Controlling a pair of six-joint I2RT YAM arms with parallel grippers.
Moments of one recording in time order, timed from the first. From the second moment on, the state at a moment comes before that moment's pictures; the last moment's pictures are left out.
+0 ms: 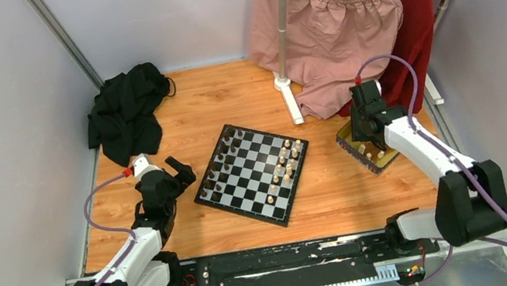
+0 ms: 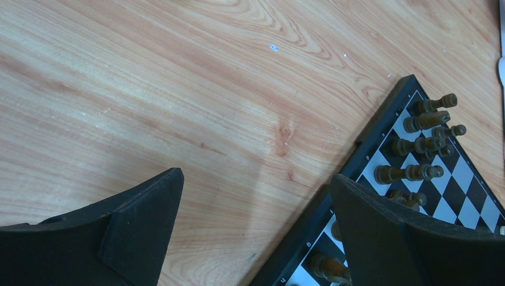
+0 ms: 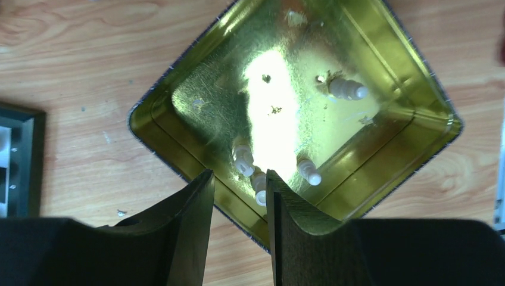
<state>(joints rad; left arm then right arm) -0.16 0.93 0.18 0.28 -0.23 -0.61 0.21 1.25 0.88 -0.57 0.29 0.23</state>
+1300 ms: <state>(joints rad) -0.17 0.93 0.18 0.28 -0.23 -0.61 0.11 1.40 0.80 -0.46 0.16 0.28</state>
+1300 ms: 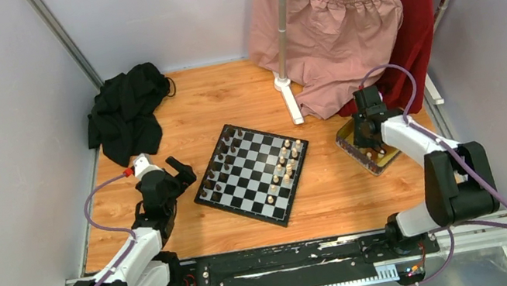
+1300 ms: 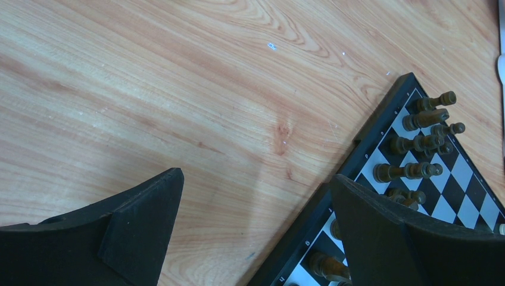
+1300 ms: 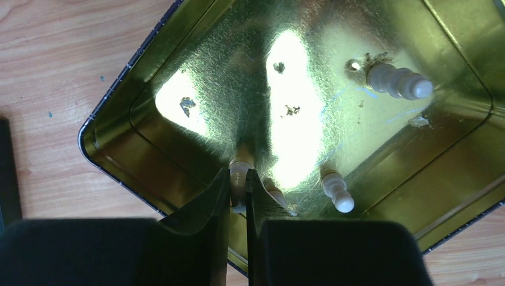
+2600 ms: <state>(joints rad) -0.17 0.93 0.18 0.28 -0.23 -0.61 0.95 1.26 1.03 -0.63 0.33 0.28</state>
